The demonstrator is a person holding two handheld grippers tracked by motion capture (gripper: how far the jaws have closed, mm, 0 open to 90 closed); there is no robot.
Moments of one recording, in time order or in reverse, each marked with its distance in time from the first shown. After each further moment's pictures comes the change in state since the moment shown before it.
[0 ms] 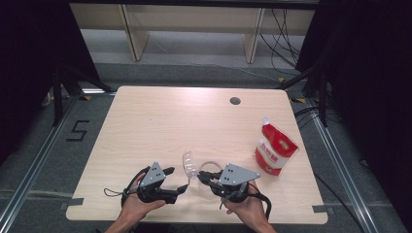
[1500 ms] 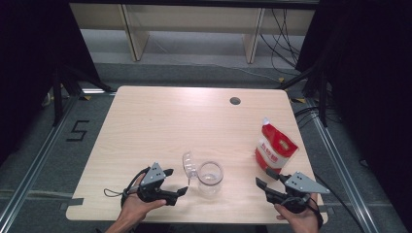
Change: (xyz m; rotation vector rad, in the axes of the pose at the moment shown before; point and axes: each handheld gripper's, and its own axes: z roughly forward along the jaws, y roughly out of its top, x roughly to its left) left arm 0.001 -0.003 0.001 0.033 -0.011 -0.045; right arm -0.043 -0.079 -0.122 0.021 -0.349 0.287
